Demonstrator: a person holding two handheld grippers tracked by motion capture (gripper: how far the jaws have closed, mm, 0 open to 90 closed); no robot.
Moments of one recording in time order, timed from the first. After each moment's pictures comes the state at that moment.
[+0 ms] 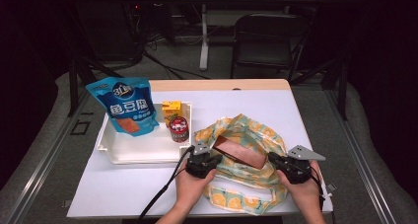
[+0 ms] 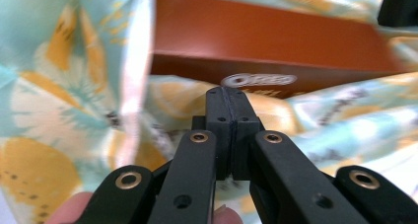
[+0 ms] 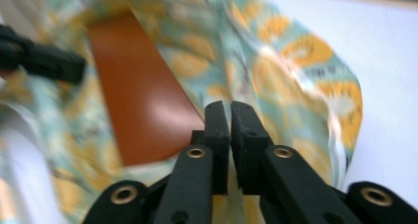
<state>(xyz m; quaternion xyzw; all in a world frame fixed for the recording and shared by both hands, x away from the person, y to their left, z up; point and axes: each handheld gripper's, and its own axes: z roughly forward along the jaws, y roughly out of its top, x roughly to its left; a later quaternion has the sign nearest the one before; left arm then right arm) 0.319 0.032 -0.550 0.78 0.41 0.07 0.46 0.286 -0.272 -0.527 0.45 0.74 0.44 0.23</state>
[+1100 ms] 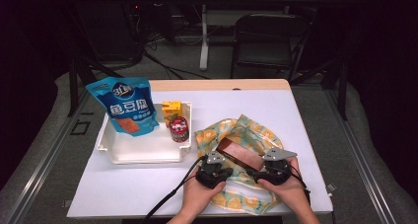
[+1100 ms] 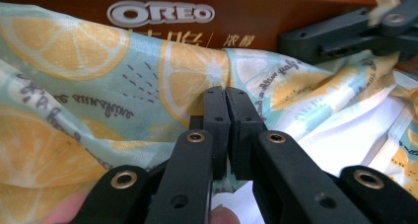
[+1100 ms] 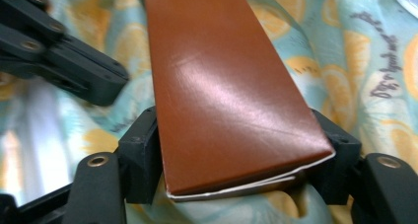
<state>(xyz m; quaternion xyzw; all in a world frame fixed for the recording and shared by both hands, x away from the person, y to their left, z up) 0.306 0.005 -0.569 0.82 0.37 0.02 0.43 0.304 -0.233 -0.558 0.37 0.82 0.40 0.16</state>
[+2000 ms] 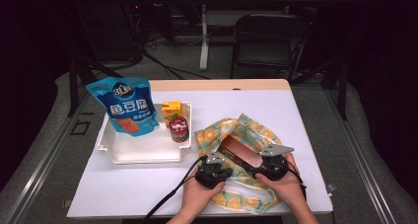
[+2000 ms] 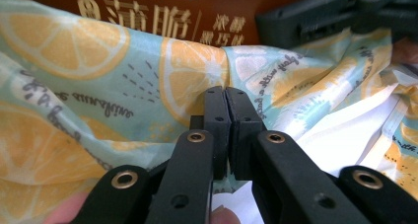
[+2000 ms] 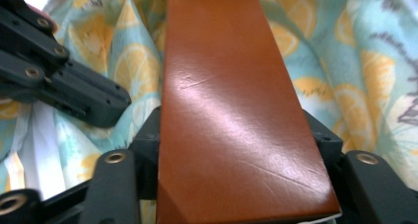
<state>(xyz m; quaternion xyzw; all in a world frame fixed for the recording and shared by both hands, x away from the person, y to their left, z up) 0.306 0.006 -0.570 0.83 0.37 0.02 0.42 0.317 -0.227 -0.554 0.36 0.82 0.41 0.16</state>
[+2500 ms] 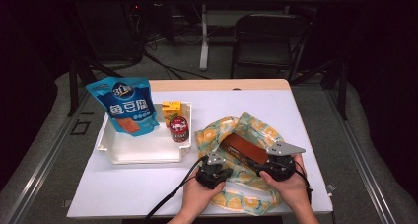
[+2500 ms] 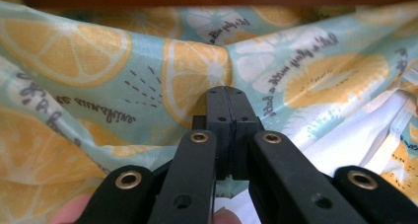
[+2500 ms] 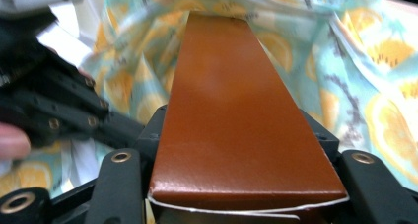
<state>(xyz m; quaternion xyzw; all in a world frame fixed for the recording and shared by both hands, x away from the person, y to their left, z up) 0.305 0.005 -0.569 0.83 0.37 0.03 0.42 0.295 -0.229 -0.513 0.38 0.80 0.43 0.19</state>
